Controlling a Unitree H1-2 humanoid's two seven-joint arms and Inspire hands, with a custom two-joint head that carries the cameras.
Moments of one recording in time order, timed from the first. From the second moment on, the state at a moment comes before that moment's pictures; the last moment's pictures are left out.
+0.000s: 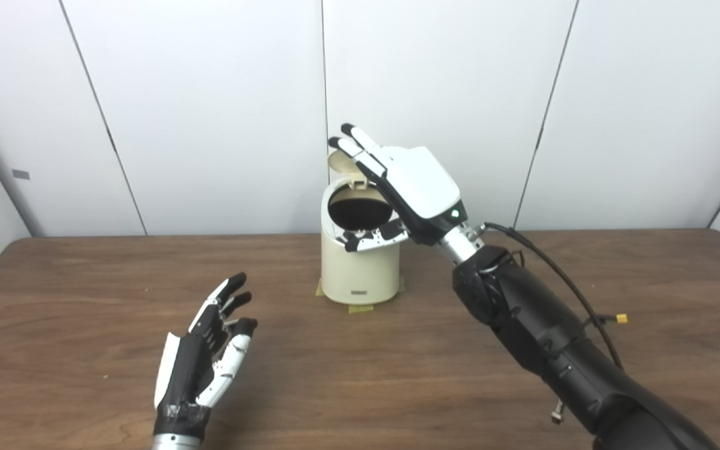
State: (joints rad) left arm 0.01 0.08 0.02 -0.10 0.08 -0.25 -0.03; right arm -0.79 -0.22 0.44 0.58 -0.96 -0.31 -0.57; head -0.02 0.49
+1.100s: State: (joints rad) left arm -0.14 0.16 0.03 -0.15 0.19 -0.15 -0.03; right arm -0.15 -0.18 0.18 0.08 -0.49 -0.44 -0.58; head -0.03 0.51
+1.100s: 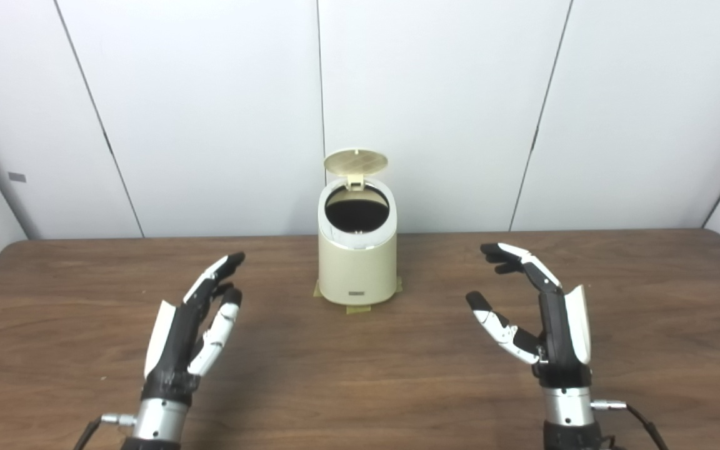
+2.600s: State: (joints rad) left arm -0.89 0.15 -0.36 0.19 0.99 0.47 -0.39; right arm -0.16 -0.13 0.11 0.10 -0.55 -0.39 -0.39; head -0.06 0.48
